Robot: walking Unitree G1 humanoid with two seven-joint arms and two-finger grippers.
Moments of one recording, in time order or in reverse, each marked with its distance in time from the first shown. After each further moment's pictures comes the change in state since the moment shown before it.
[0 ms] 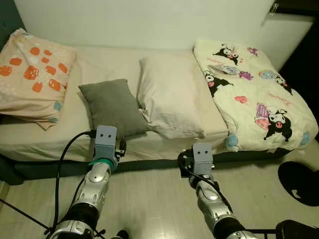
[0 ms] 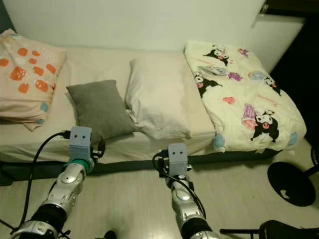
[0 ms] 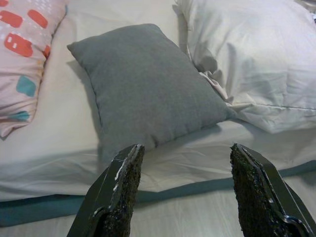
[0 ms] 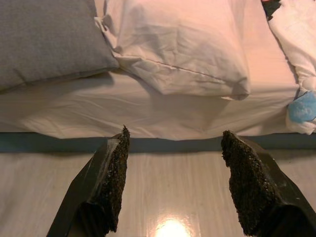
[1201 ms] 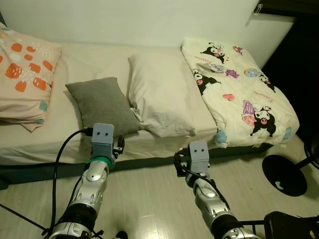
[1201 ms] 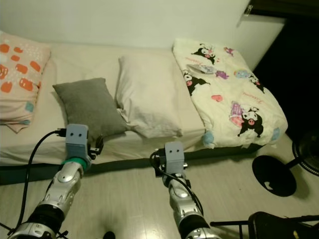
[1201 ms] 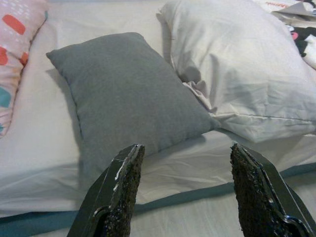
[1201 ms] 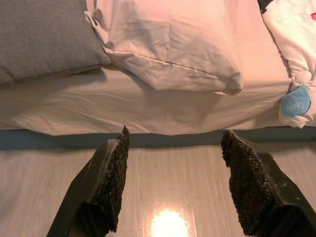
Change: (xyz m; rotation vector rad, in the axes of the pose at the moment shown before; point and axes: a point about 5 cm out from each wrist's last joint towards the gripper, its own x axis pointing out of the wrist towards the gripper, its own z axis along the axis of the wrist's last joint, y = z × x) left arm -0.004 0.003 0.004 -0.019 -0.032 -0.008; right arm 0.003 0.003 0.003 -0.006 0.016 0.041
